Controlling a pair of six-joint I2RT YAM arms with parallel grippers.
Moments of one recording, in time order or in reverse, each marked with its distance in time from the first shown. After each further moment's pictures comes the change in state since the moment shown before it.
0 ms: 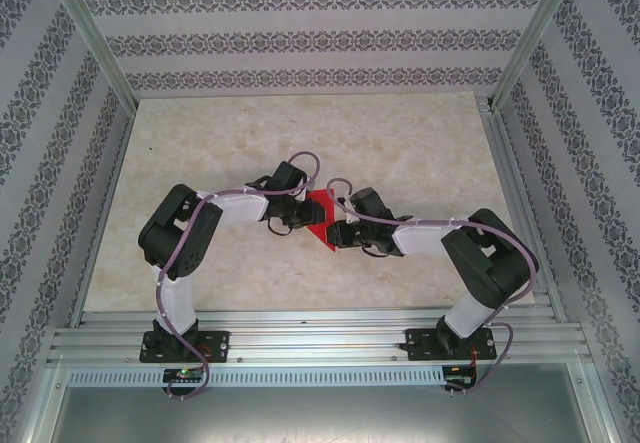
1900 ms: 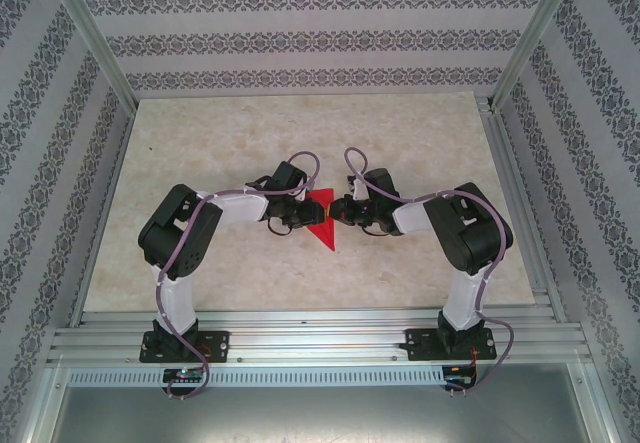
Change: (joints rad) left arm 0.000 0.000 0.000 -0.002 -0.010 0.000; right arm -0.176 0.253 0.118 0.255 -0.291 0.198
